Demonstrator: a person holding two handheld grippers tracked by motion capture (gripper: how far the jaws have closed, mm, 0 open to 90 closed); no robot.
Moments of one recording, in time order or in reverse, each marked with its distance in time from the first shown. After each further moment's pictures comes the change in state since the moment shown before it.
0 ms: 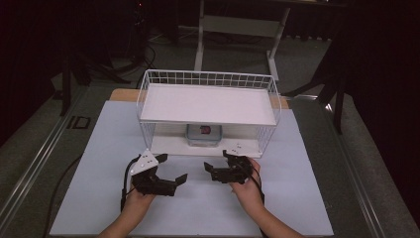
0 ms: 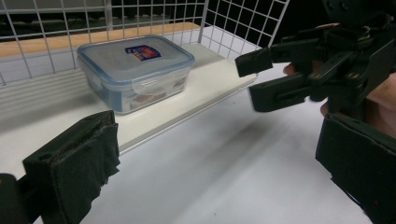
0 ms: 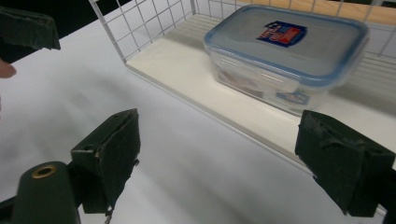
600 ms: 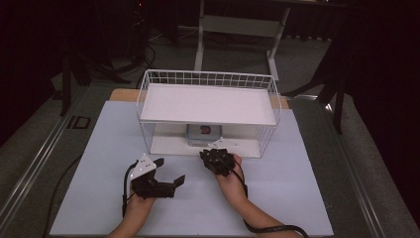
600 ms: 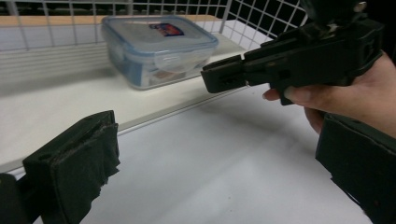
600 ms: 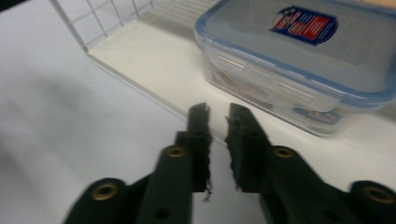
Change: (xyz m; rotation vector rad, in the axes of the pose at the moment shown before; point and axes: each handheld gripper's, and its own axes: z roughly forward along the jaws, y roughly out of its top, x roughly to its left) left arm 0.001 -0.018 0.008 0.008 0.065 -0.056; right arm 0.013 0.010 0.053 0.070 -0.093 -0.036
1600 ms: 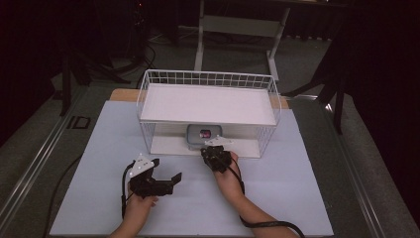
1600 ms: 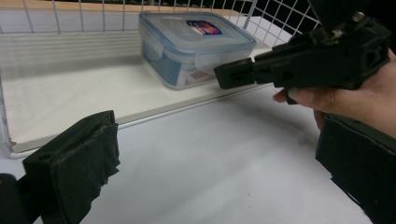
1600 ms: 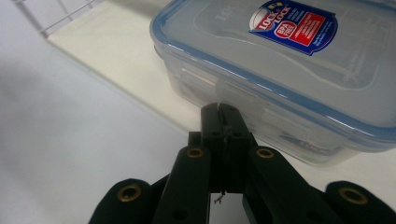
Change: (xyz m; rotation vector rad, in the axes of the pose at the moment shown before) left arm 0.007 -0.007 -0.002 0.008 0.085 -0.074; right arm -0.005 0.001 0.028 0.061 -0.055 -0.003
